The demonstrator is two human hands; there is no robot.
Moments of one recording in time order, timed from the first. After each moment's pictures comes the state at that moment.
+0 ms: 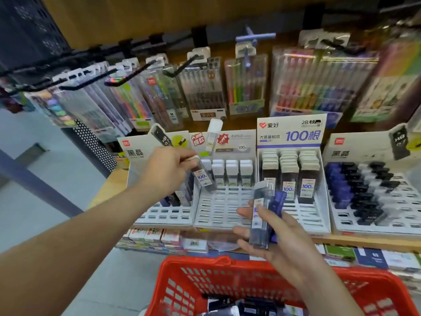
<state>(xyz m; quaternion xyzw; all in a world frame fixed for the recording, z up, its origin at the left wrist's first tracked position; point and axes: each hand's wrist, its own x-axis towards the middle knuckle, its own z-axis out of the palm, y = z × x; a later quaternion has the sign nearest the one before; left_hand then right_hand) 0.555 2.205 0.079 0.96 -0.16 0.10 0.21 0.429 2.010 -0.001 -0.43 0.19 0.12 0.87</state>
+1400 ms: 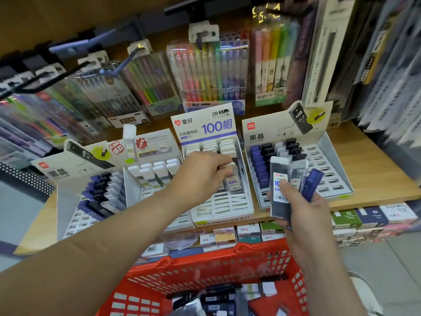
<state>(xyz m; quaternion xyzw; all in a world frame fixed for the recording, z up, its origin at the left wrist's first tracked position) 0.522 2.023 0.043 0.90 -0.41 0.03 0.18 0.392 1.882 -0.019 -0.46 0.32 -0.21 0.80</state>
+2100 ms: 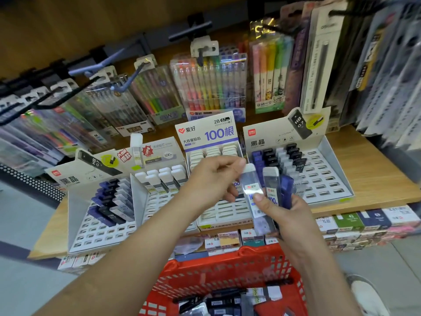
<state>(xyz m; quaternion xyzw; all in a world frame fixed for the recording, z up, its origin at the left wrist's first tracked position) 0.486 2.009 0.070 0.83 -0.17 -0.20 0.49 0.388 1.892 -0.014 -0.53 0.21 -0.09 0.81</state>
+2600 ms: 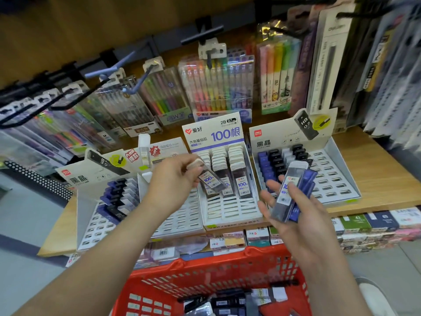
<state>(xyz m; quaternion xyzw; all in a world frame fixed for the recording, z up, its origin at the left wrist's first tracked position) 0.512 2.069 0.071 0.90 -0.19 -0.01 0.39 0.388 1.893 0.001 -0.29 0.23 -0.13 0.92</state>
